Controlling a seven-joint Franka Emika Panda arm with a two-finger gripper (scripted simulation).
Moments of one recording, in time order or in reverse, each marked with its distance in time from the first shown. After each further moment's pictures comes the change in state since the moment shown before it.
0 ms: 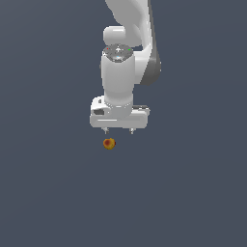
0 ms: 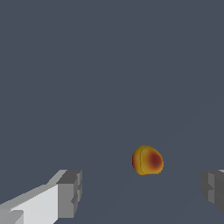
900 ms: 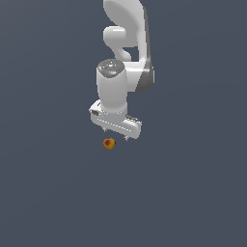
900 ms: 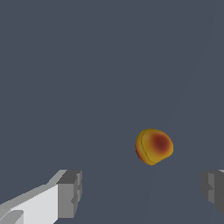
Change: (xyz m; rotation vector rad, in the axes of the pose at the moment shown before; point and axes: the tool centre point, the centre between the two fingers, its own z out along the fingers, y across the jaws) arm -0.017 0.014 0.038 0.011 -0.034 0.432
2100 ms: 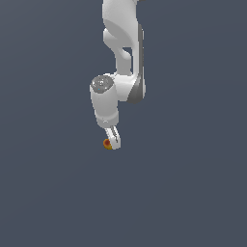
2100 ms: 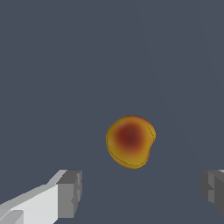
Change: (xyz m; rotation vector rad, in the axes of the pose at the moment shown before) arm -0.017 0.042 0.057 -0.026 -0.034 0.744
